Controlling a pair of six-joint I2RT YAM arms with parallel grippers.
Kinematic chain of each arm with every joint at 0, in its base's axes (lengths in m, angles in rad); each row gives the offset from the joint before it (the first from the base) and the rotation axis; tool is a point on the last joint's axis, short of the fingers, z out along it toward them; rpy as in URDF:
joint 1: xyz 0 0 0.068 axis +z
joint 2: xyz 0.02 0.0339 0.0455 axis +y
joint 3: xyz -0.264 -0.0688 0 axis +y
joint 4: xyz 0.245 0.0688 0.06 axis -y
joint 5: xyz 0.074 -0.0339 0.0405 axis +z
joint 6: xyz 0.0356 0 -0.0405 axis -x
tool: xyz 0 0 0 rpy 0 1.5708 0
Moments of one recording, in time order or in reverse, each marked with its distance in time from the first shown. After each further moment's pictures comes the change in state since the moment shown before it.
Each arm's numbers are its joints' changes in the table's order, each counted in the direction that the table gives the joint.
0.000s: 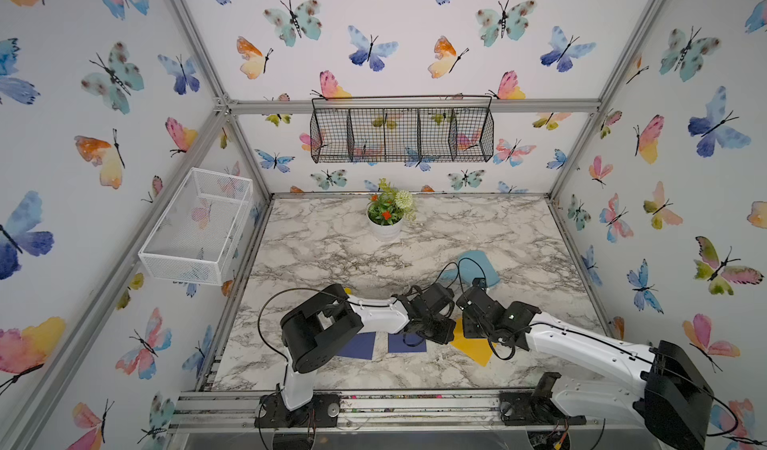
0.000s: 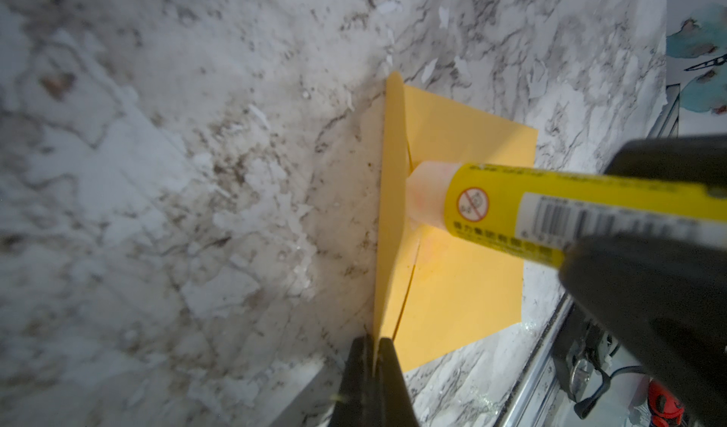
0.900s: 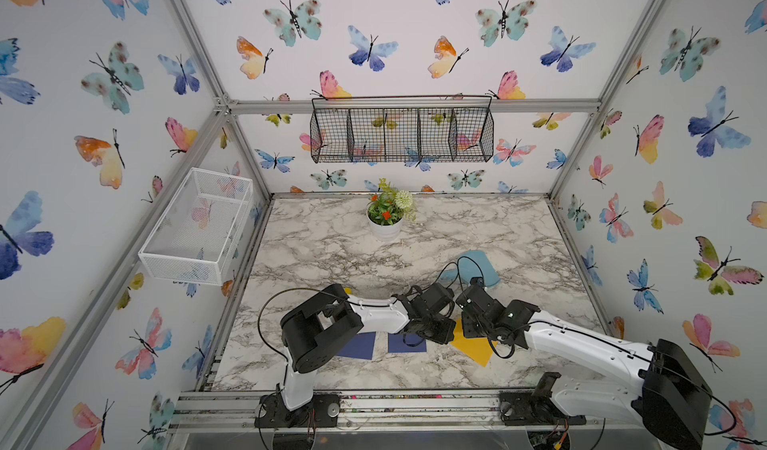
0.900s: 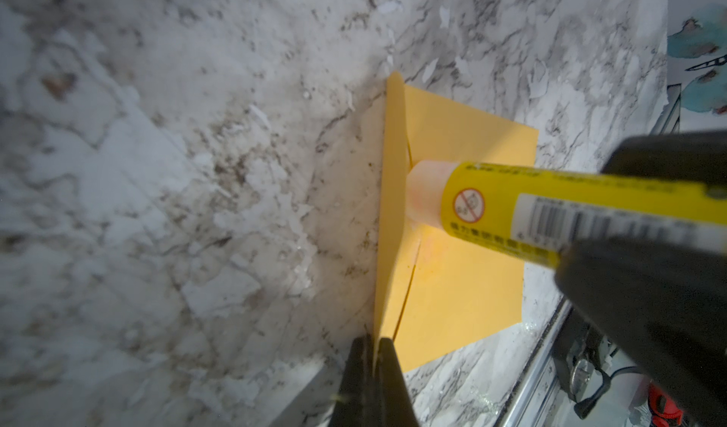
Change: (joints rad) left arm 0.000 0.000 -0.002 -0.004 0.000 0.000; right arm 0.000 0.012 -0.011 0.000 0.031 0.036
